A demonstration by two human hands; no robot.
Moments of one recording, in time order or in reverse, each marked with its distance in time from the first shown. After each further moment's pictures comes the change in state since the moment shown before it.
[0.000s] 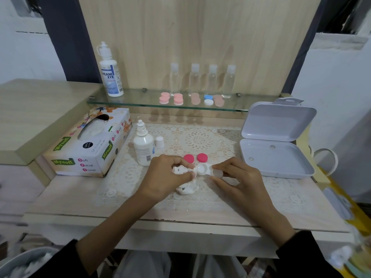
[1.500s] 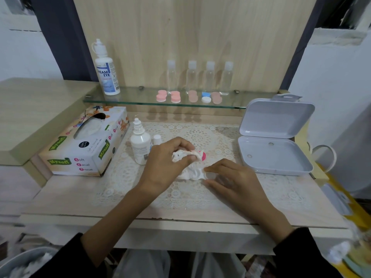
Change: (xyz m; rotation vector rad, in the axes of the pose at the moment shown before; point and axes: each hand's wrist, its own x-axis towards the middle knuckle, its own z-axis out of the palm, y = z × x) left_hand 0.011 0.017 0.000 -0.015 0.087 0.157; right_hand -0.001 0.004 0.000 -0.082 -0.172 0.035
